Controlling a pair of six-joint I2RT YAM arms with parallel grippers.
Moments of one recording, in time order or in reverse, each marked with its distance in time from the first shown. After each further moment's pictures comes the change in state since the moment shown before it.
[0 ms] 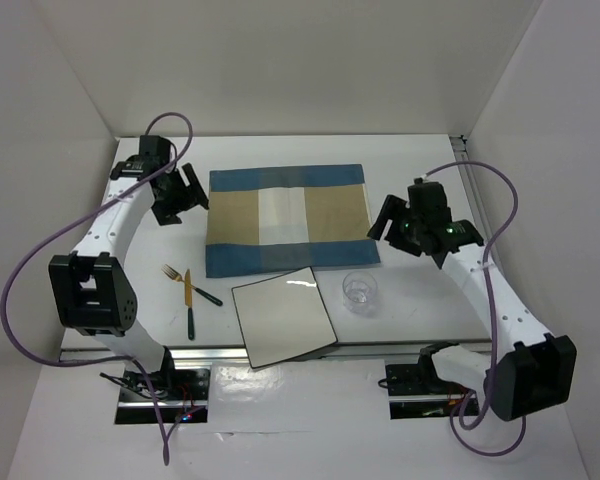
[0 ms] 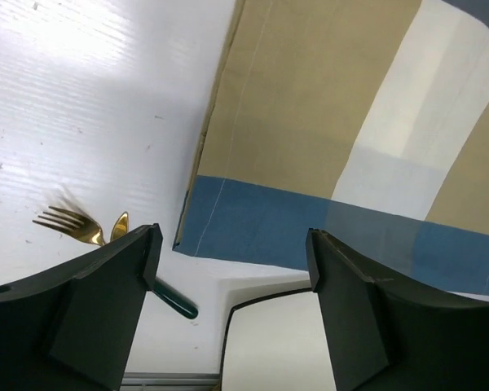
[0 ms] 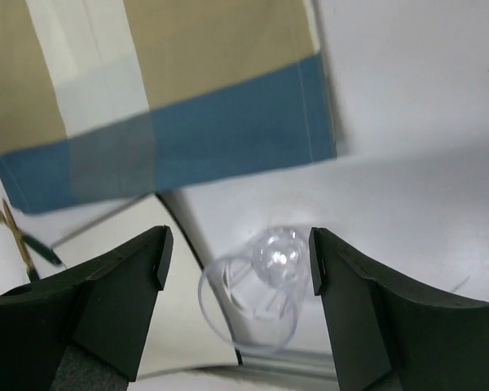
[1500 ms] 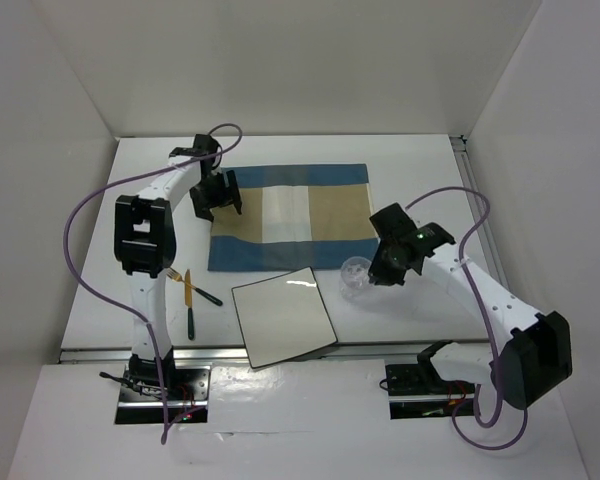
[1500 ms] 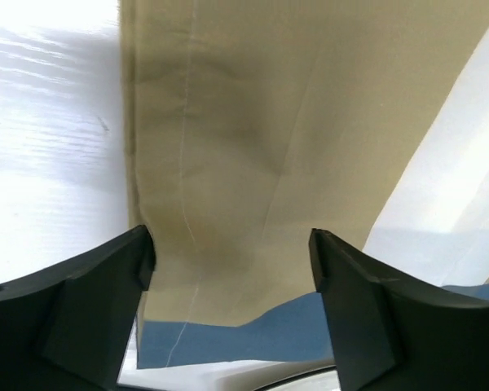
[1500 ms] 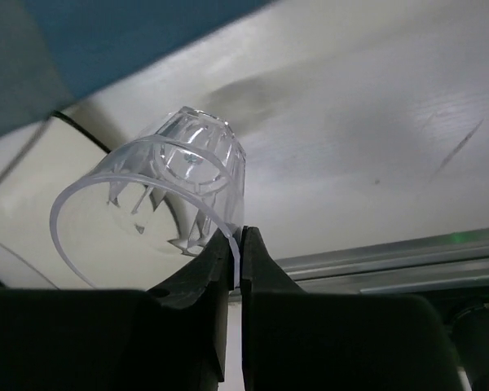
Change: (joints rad) left arm -0.106 0.578 0.386 -0.021 0.055 0.104; right arm 0.261 0.048 -0.057 -0.309 0.137 0.295
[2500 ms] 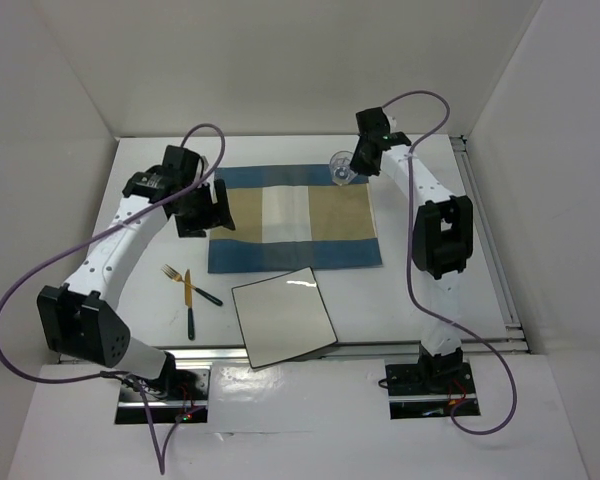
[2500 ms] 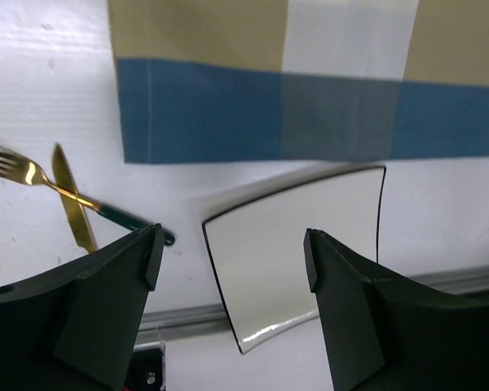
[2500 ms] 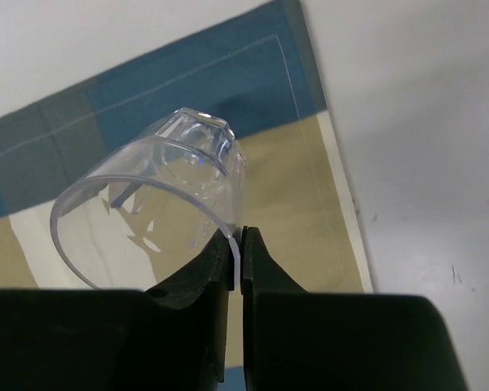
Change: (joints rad) left arm -0.091 -0.737 -0.404 -0.097 -0.011 -0.039; right arm -0.229 0.921 0.990 0.280 0.093 -0.330
